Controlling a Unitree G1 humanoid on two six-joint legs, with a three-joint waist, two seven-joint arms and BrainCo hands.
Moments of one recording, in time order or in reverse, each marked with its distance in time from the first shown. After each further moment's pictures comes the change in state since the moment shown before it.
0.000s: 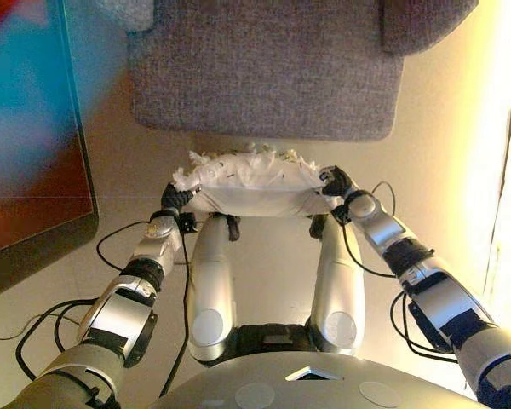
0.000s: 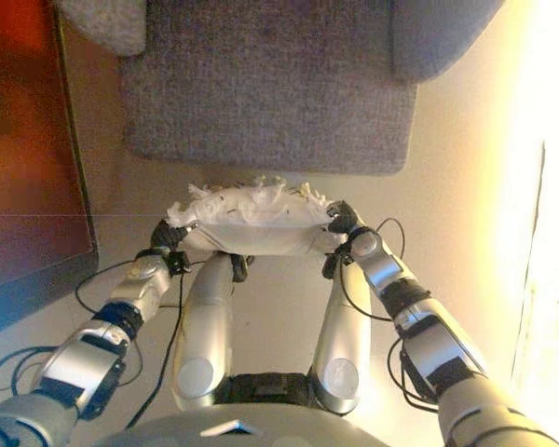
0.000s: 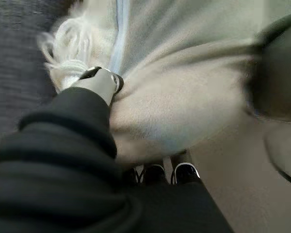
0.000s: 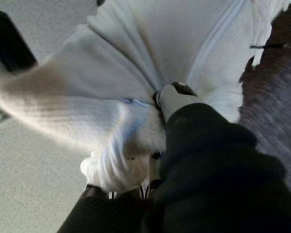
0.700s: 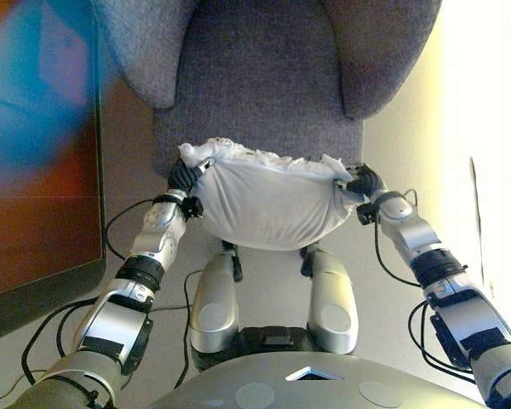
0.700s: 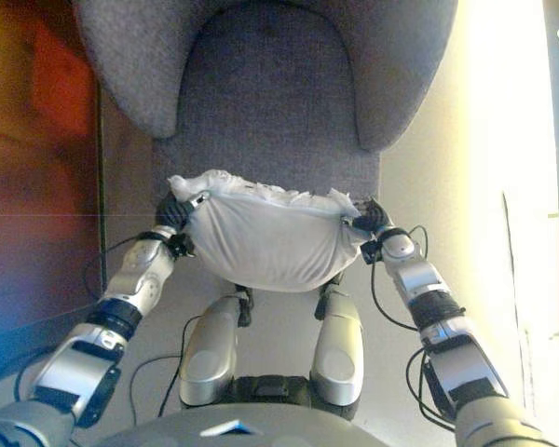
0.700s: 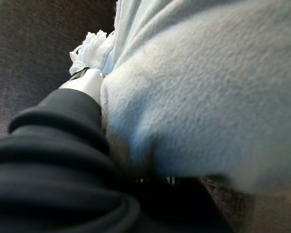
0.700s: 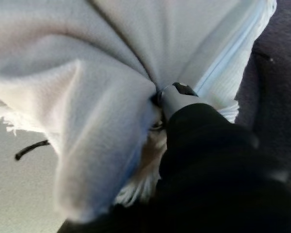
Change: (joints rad) left arm 0.073 -0.014 0.044 -0.141 0.048 0.046 -0.026; right arm 0.160 -0.056 -0.133 -0.154 0.129 -0.007 0.109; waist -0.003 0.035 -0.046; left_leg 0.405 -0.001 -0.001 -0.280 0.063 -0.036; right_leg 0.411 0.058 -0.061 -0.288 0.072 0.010
